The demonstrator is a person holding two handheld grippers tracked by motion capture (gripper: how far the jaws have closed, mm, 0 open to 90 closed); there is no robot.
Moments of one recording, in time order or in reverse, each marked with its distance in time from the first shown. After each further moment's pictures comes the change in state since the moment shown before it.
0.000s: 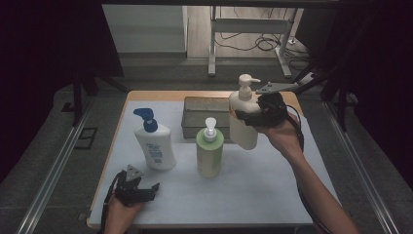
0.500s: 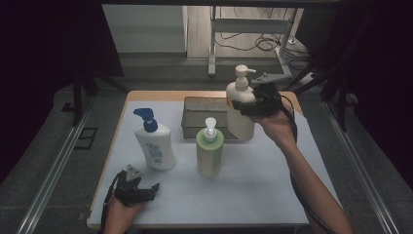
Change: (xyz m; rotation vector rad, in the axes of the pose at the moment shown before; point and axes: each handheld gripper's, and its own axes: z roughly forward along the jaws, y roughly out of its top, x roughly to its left) left arm 0.000 0.000 0.000 0.001 0.000 0.001; right arm -0.011 0.018 0.020 -0.020 -0.026 0.012
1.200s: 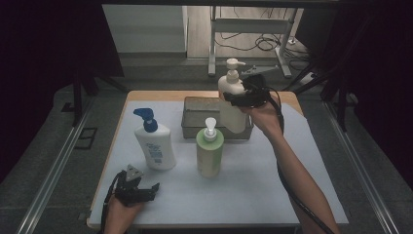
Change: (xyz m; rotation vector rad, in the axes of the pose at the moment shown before) left arm 0.000 0.000 0.000 -0.002 0.001 0.000; right arm -0.006 0.016 0.040 -0.015 0.003 0.019
